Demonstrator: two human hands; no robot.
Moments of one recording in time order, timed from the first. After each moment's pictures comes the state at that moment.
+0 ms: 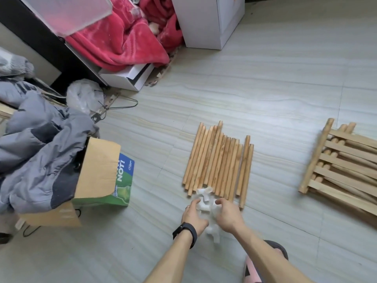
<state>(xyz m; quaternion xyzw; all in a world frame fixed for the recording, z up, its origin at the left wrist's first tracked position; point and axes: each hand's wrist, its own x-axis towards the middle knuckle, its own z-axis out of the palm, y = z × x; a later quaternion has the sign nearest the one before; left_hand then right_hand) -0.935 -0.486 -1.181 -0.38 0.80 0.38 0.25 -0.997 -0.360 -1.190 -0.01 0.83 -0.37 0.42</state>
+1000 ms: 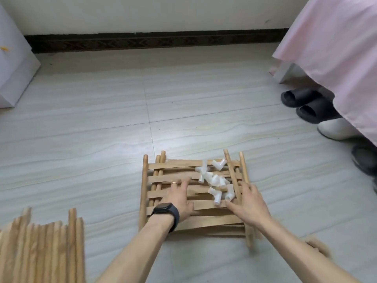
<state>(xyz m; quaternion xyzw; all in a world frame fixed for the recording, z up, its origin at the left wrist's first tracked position) -1.193 -0.116 -1.179 0.17 0.92 0.21 0.29 -1.094 0.097 -1.162 0.29 0.91 -0.23 0.15</state>
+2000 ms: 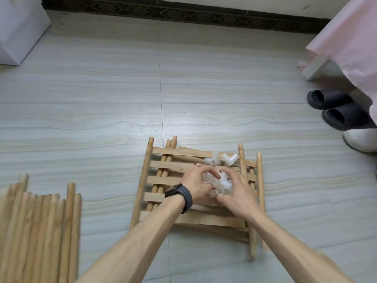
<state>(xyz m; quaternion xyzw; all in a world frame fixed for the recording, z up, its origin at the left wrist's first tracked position) -1.214 -0.081 -1.190 0.15 0.83 0.47 0.24 -1.139 0.073 -1.188 0.19 0.93 -0.31 0.11</state>
